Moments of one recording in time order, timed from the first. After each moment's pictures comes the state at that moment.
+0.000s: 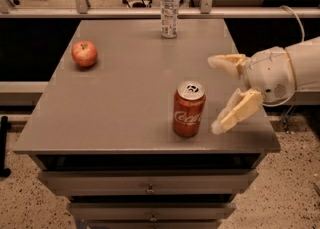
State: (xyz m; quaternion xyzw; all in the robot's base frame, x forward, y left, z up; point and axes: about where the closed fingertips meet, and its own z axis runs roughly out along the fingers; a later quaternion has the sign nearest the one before) arm 0.466 -0.118 0.914 -0.58 0.64 0.30 0.41
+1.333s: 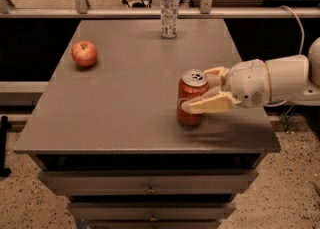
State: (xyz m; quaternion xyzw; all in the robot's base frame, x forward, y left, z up) arm 0.484 -0.086 0.893 -0.53 0.63 0.35 0.45
